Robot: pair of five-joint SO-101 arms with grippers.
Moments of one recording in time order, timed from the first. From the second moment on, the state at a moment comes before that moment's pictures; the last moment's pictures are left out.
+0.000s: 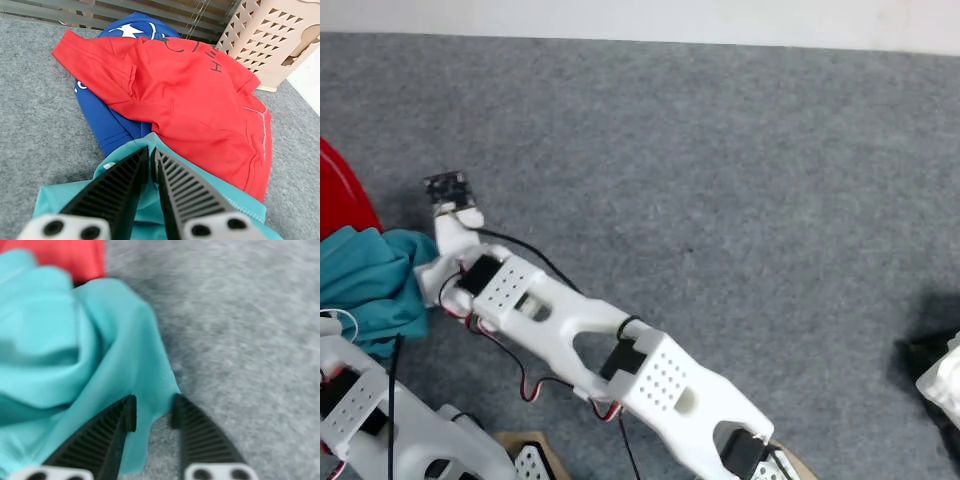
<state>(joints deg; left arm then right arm) -64.2 -49.5 79.7 -2.2 23.3 -62.4 46.5 -30.6 41.0 -29.2</state>
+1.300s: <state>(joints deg) -39.5 -49.5 79.8 -29.9 29.8 -33.7 20.8 -33.1 64.7 -21.3</state>
